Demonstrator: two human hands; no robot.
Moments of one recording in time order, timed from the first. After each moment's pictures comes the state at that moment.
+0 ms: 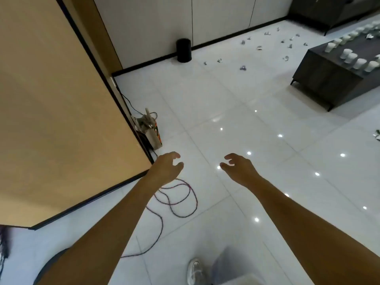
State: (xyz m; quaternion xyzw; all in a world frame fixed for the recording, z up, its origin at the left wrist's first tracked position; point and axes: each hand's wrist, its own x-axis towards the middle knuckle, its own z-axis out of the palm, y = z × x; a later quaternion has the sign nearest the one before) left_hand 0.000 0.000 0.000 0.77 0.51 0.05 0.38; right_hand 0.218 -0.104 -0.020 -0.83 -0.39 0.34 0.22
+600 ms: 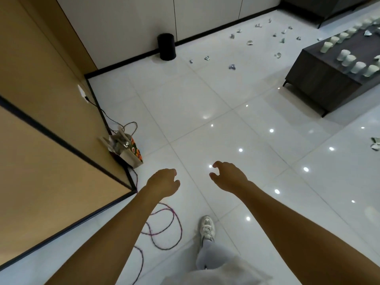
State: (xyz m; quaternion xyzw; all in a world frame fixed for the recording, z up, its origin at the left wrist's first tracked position) left_hand 0.201 0.186 -0.050 0.81 0.47 -0.18 0.28; right_hand 0.399 0.092 -0.055 -0.81 -0.49 0.31 0.03
